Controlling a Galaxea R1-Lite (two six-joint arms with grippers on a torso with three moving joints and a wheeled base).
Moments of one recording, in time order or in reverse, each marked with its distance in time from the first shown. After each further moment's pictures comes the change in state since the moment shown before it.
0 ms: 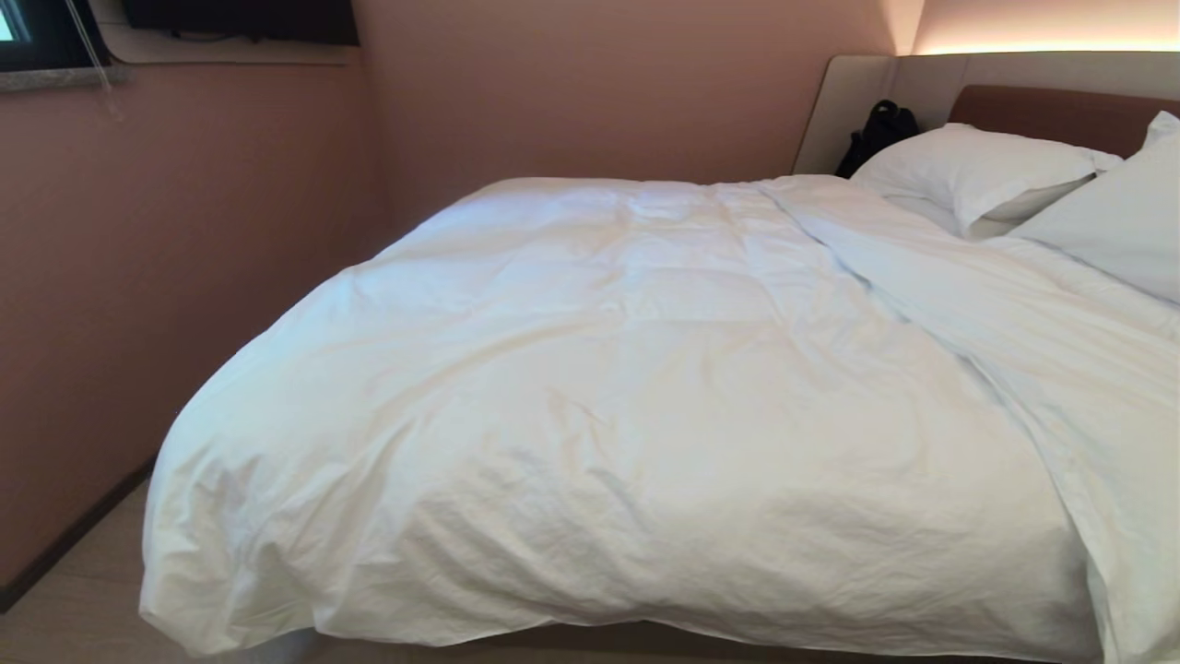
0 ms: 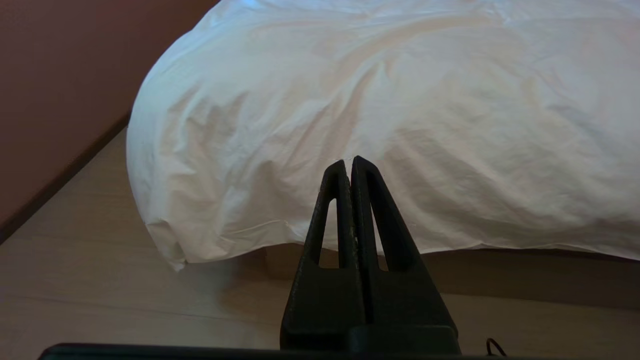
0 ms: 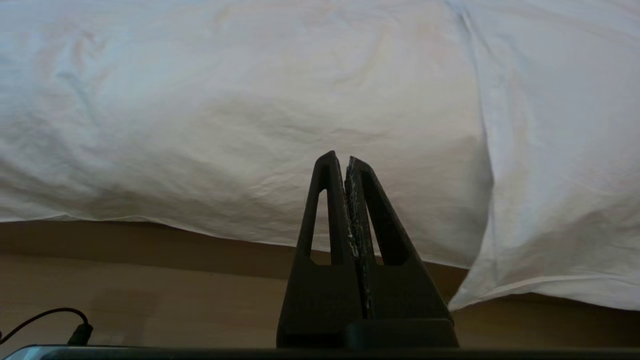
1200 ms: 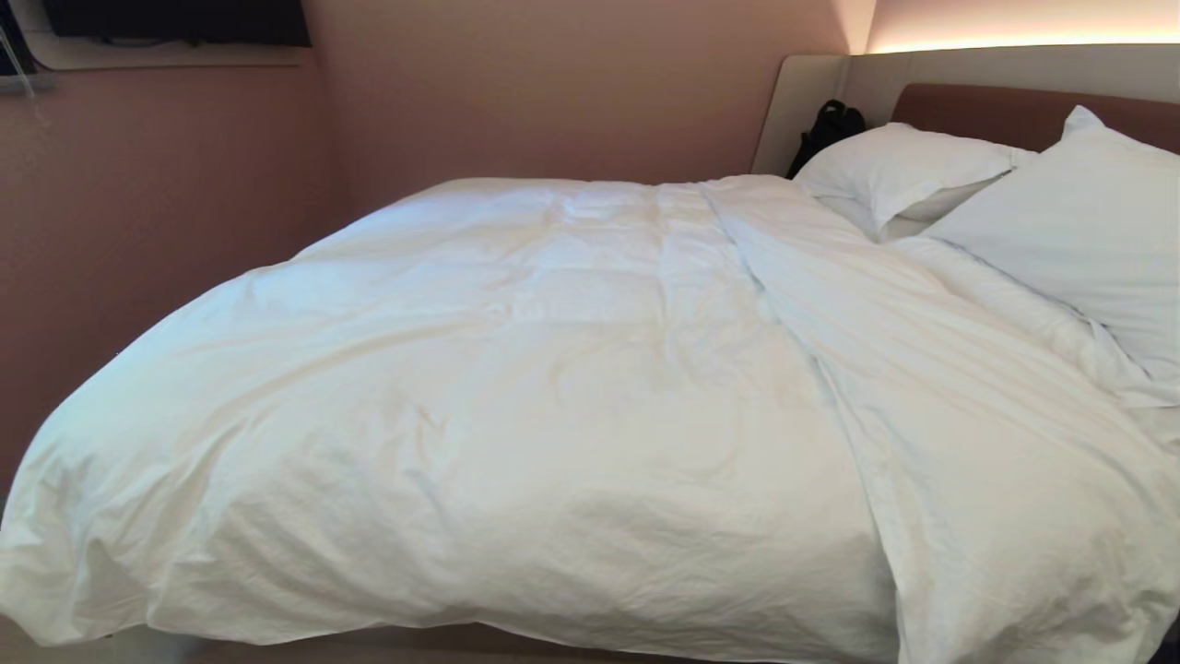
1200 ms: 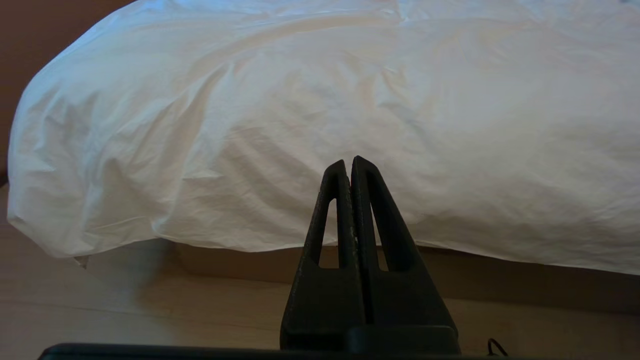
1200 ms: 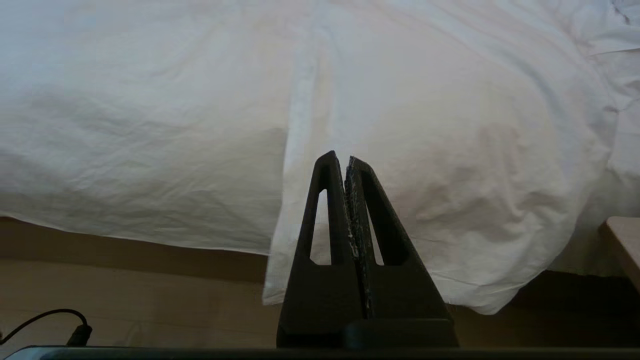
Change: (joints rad) left arm 0.000 0.000 0.000 -0.001 0.000 0.001; right arm 0.000 0.000 0.000 0.001 0.000 0.000
